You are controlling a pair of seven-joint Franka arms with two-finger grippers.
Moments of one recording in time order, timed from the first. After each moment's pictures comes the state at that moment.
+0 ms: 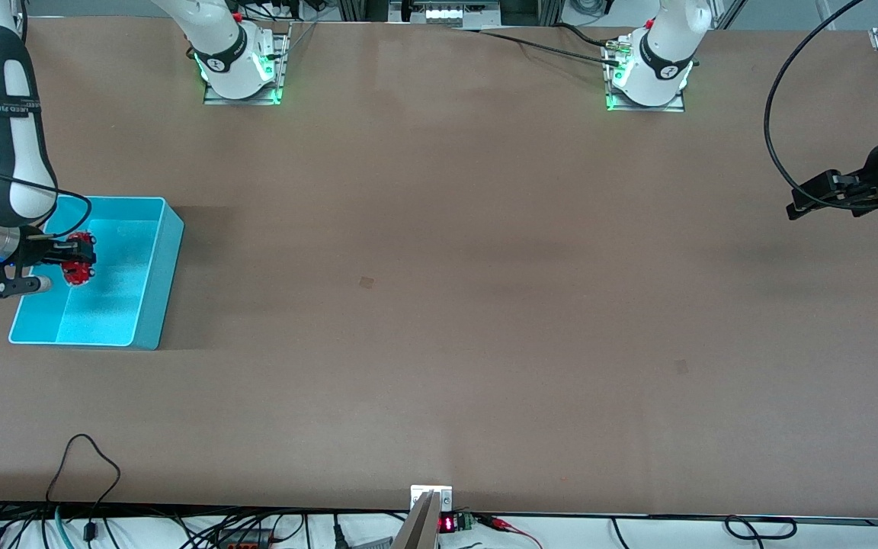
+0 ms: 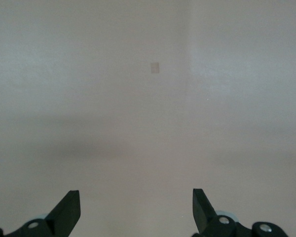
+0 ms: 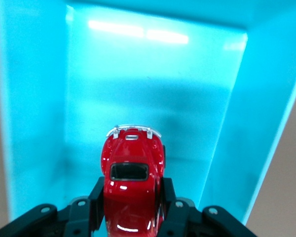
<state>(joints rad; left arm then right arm) 0.05 0.05 0.00 -1.60 -0.03 1.62 -0.03 0.07 0.38 -0.43 -1.94 0.10 2.16 -0.51</state>
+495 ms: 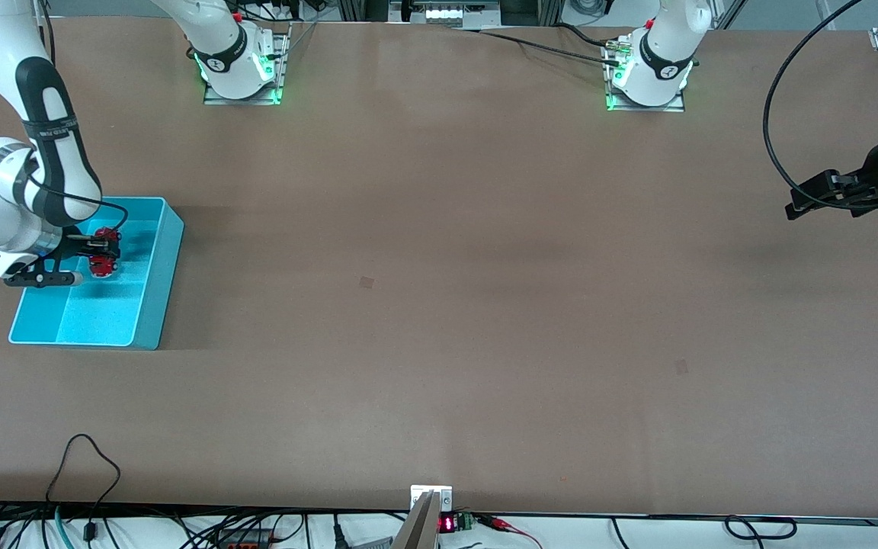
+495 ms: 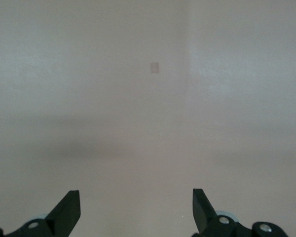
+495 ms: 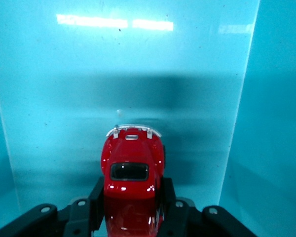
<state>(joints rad) 0.05 0.05 0.00 -1.60 -0.03 1.62 -0.02 0.08 0.44 -0.43 -2.09 0.10 2.36 -0.43</state>
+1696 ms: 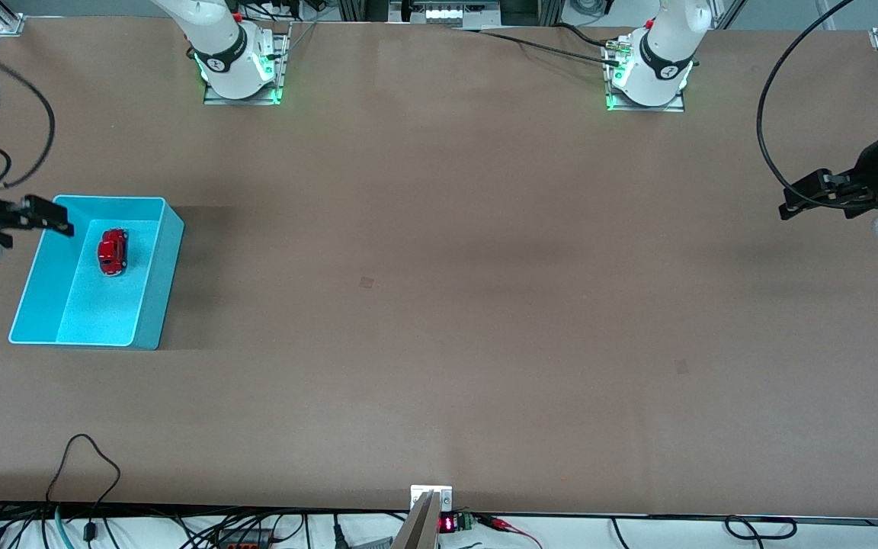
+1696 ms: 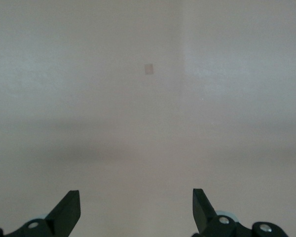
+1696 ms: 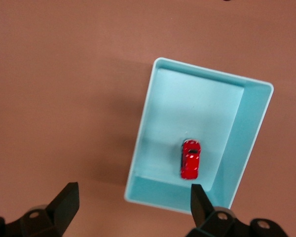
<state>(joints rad) 0.04 0.05 -0.02 -1.60 -0.03 1.62 -0.02 0.09 0.14 -0.21 -1.60 0.02 1.66 -0.28</state>
